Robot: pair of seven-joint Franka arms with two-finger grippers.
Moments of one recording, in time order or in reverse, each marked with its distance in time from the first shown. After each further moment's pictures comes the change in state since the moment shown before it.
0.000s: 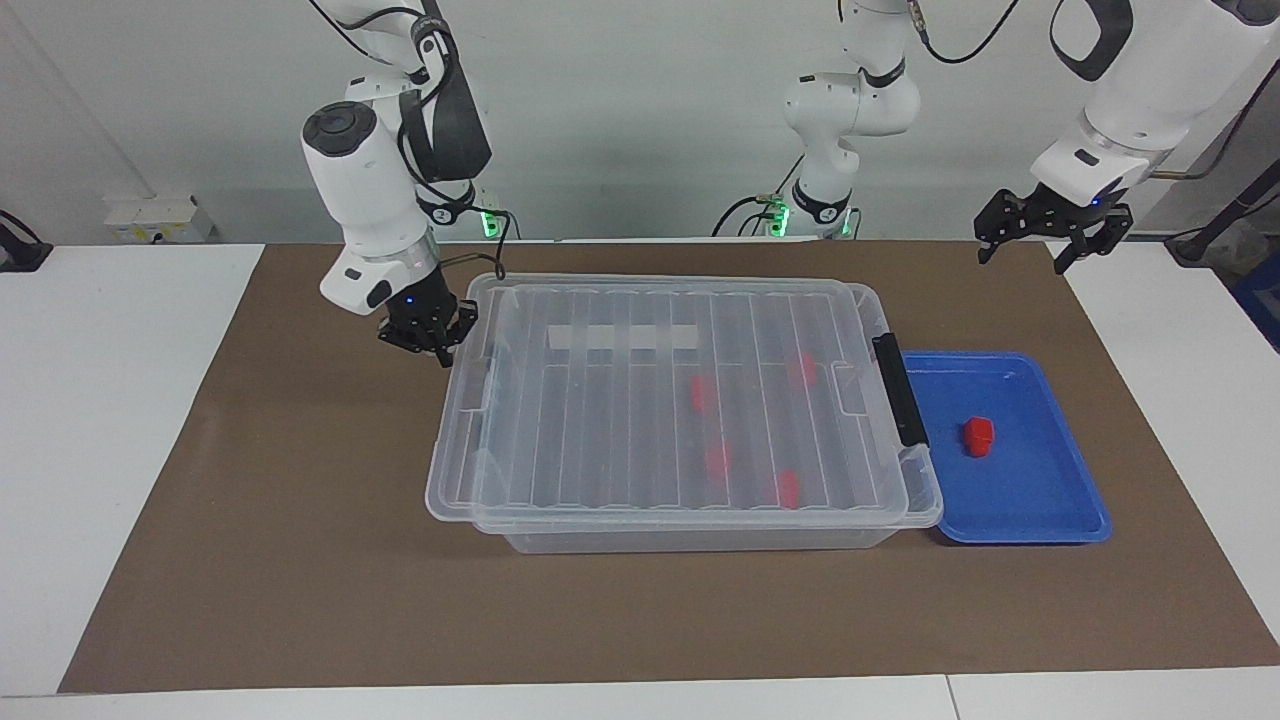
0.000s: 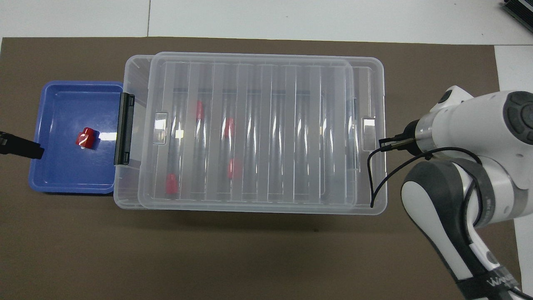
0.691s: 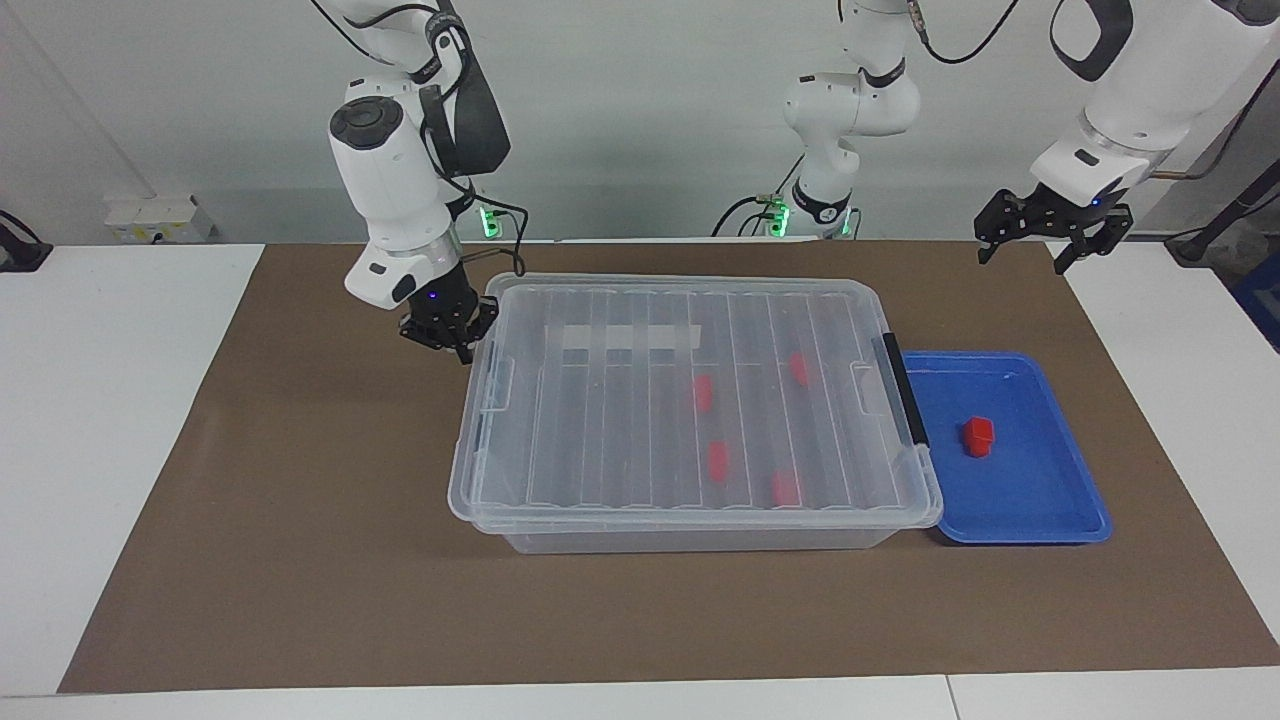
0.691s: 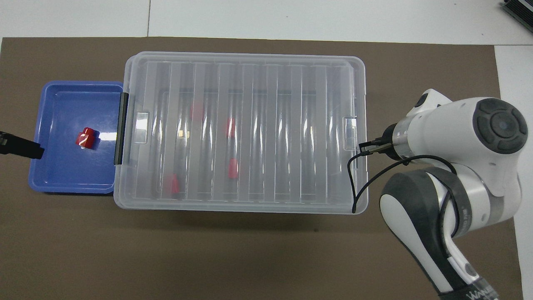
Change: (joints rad) left arm 0.000 0.000 0.000 0.000 0.000 0.000 0.000; right arm 0.000 -0.001 0.000 0.001 0.001 0.000 0.013
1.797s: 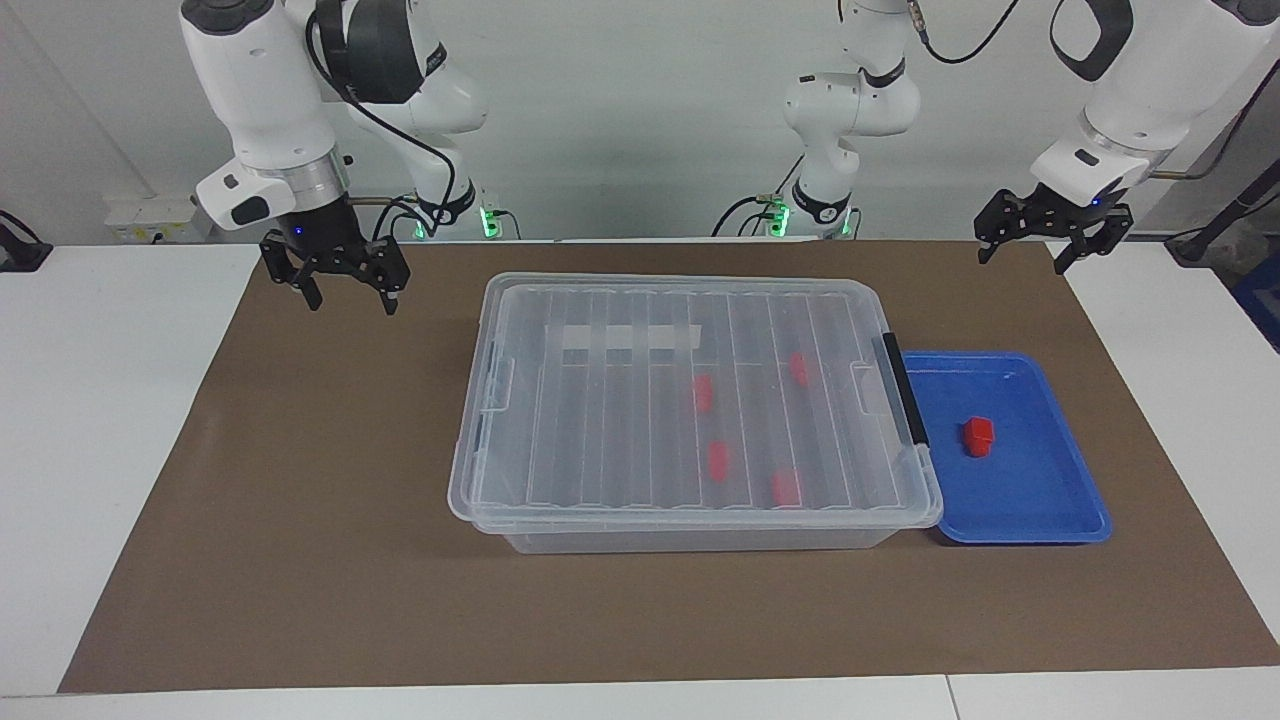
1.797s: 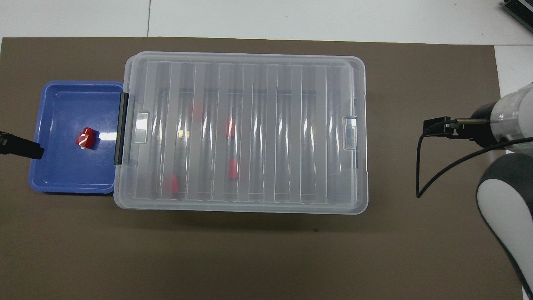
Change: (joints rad) left arm 0.000 0.000 0.000 0.000 0.000 0.000 0.000; right arm -0.148 -0.059 -0.018 0.236 -0.087 -0.294 0.186
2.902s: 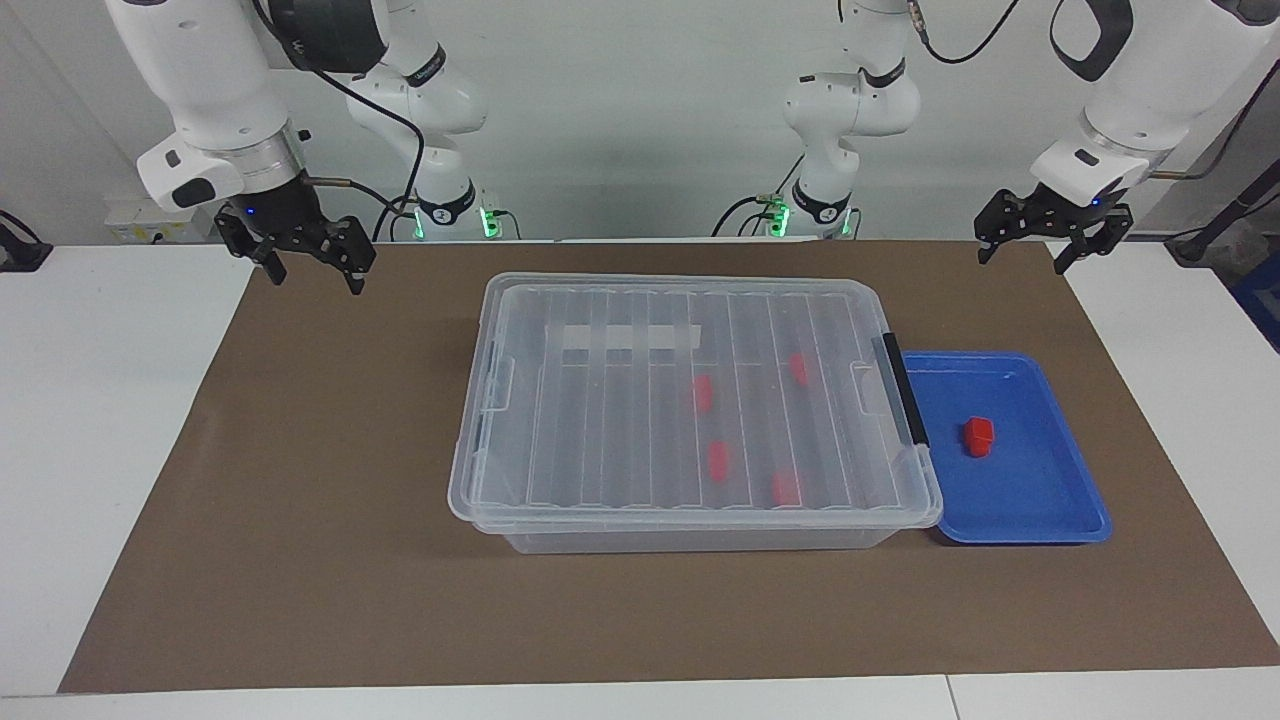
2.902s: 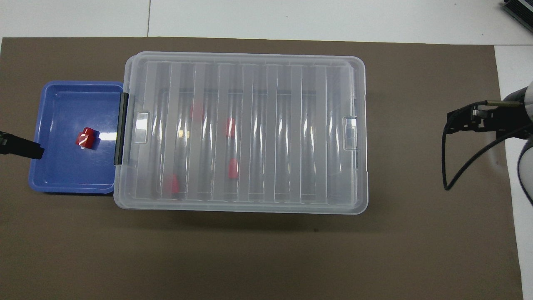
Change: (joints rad) left arm 0.000 0.000 0.000 0.000 0.000 0.000 0.000; right arm -0.031 0.096 0.007 0.207 -0.024 -0.224 0.005
